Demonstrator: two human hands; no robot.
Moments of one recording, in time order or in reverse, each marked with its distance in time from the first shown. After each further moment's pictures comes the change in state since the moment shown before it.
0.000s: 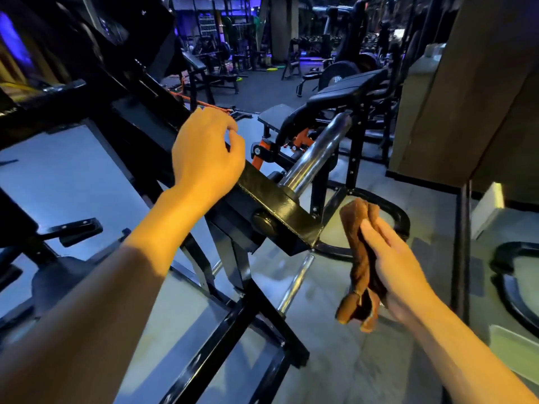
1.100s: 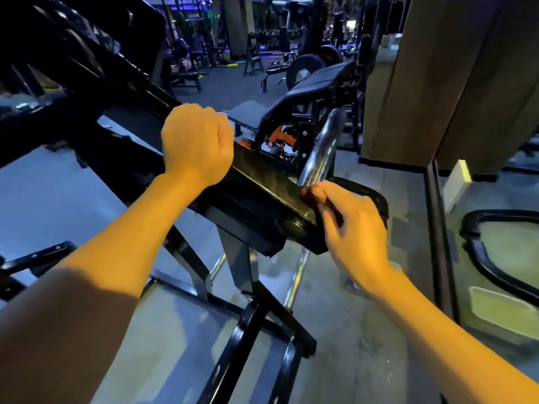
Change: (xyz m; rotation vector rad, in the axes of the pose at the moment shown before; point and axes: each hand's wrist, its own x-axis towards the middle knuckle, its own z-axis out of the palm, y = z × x) left_hand 0.052 -0.080 -0.002 0.109 0.050 0.331; right_hand 0.016 -0.007 0.098 -0.864 0.163 -0.742
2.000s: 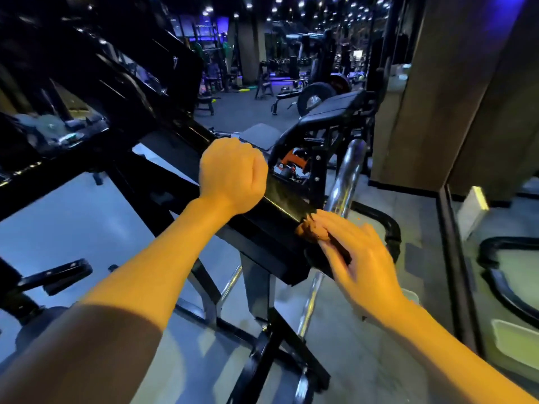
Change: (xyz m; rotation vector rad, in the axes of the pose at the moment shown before) left_hand 0.010 -0.011 -0.003 -0.077 -0.022 0.158; right_hand 0.008 -0.032 0.014 0.037 -0.011 -0.128
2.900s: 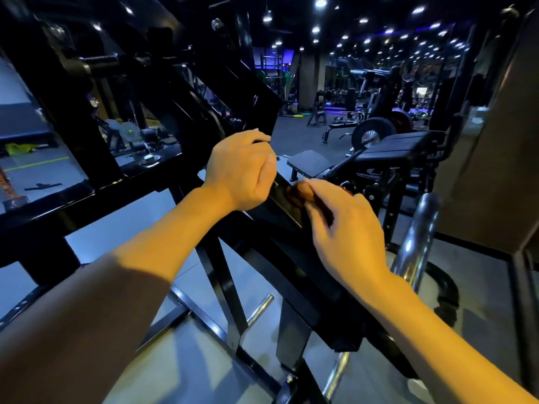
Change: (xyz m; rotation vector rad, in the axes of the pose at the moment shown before) left_hand 0.028 -0.115 -0.033 0.183 0.117 0.102; right_hand 0.157 -0.072 0.056 0.090 0.000 -0.114
